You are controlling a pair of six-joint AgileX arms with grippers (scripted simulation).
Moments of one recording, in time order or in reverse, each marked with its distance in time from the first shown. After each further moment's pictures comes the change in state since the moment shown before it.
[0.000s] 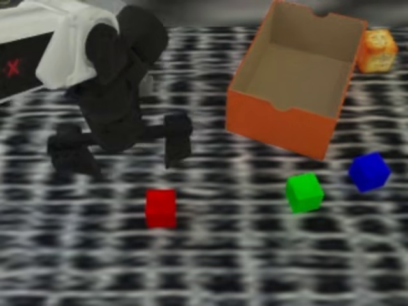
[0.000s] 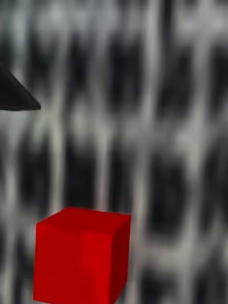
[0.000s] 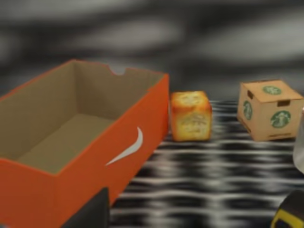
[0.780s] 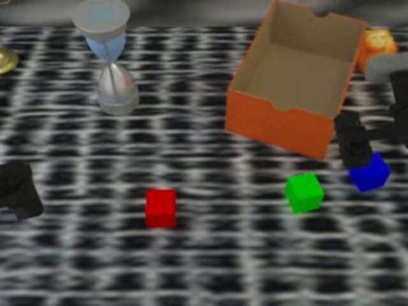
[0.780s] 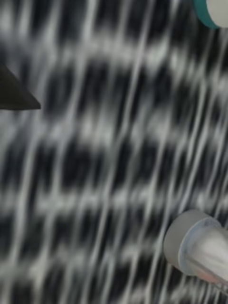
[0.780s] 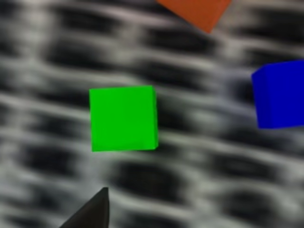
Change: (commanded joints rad) left arm 0.410 -1.228 -0.970 0.624 -0.005 0.283; right arm 0.296 1.264 0.922 -0.676 -0.005 0.147
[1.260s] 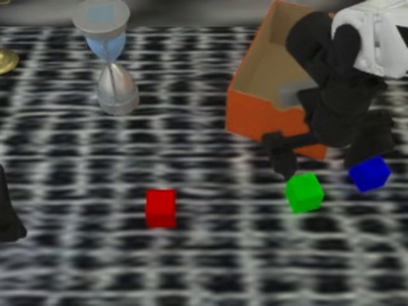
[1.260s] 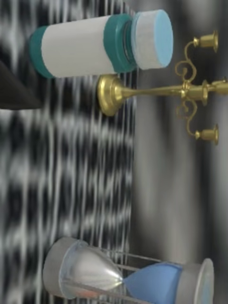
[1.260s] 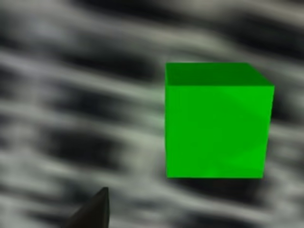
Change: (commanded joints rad) left arm 0.114 -0.496 -0.354 0.327 0.023 0.262; right arm 0.130 0.549 0.428 -0.292 0.005 0.067
